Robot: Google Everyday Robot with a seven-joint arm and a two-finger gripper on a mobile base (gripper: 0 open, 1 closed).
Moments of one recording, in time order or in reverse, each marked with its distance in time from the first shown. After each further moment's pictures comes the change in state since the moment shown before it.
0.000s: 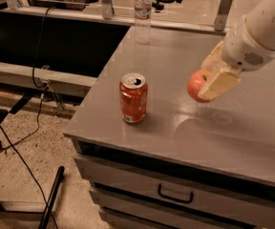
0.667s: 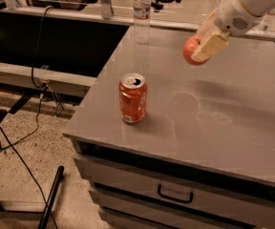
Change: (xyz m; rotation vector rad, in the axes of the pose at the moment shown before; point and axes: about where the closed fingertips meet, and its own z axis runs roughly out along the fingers) arm -0.020 -0.115 0.010 0.116 -0.082 0.000
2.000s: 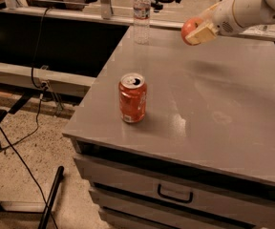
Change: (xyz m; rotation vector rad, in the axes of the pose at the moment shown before) arm 0.004 -0.094 0.038 0.317 -0.227 0.159
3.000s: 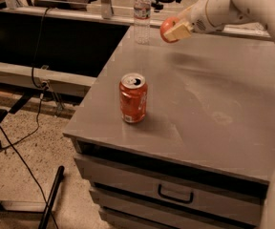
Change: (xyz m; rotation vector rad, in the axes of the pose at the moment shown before) arm -0.033 0.004 0.069 -0.060 -0.084 0.072
